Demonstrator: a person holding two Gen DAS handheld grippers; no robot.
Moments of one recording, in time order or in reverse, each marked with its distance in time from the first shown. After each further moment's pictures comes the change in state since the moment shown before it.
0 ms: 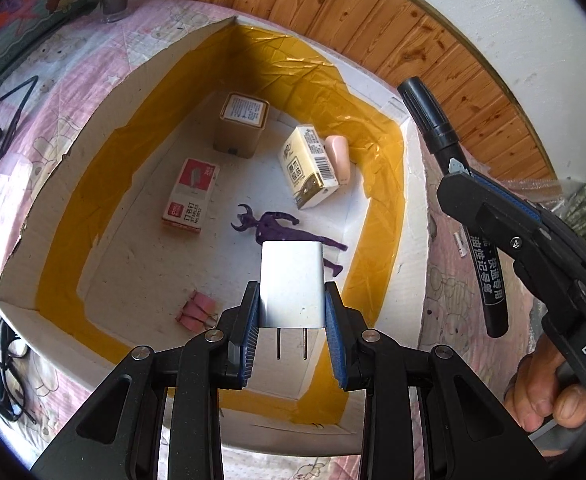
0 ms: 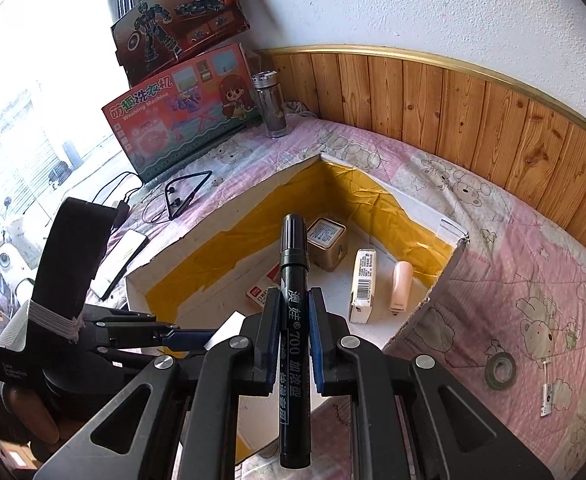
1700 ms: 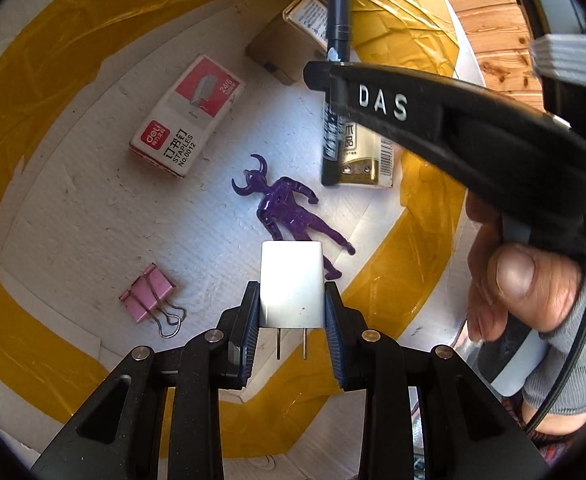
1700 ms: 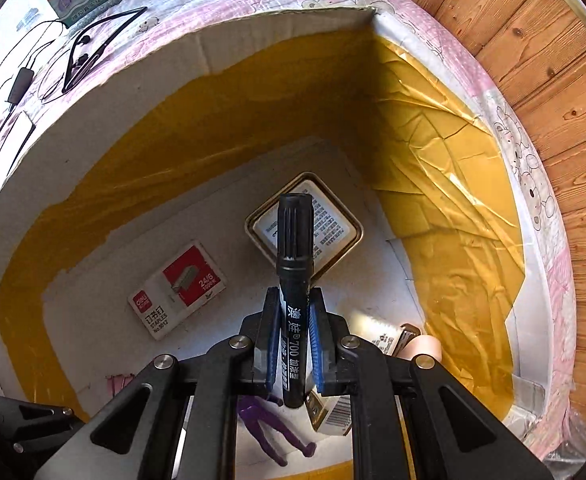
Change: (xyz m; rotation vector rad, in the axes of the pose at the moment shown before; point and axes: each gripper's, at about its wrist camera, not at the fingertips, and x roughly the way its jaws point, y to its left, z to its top) left arm 0.084 0.037 0.028 -0.349 0.352 -0.190; right arm 0.229 0.010 0.049 -0.537 0.679 -0.040
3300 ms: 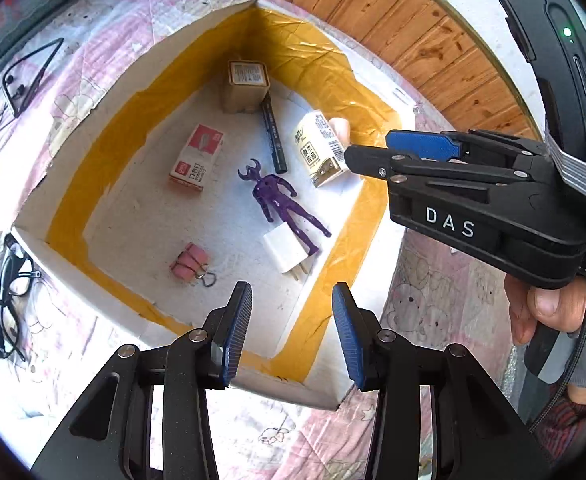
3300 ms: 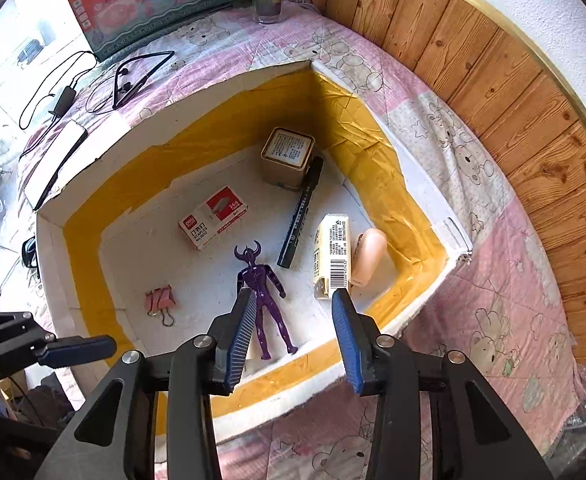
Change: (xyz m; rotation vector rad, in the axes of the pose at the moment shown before) left arm -0.070 -0.052 -0.078 0.262 -0.281 0.190; right arm -0.104 -0.023 -0.116 -0.079 -0.158 0.028
